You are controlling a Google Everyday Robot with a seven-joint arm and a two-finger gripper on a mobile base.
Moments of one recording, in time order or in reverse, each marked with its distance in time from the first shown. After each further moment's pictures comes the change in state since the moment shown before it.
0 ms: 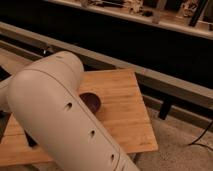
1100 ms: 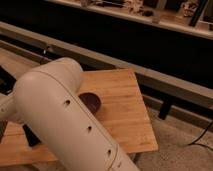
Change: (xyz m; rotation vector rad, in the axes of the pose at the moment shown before) arm -0.019 0.061 0.067 -0.082 -0.006 -0.022
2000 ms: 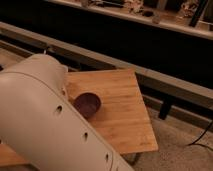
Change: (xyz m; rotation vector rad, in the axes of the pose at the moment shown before) arm -0.059 0.008 -0.141 0.267 -0.110 -0.254
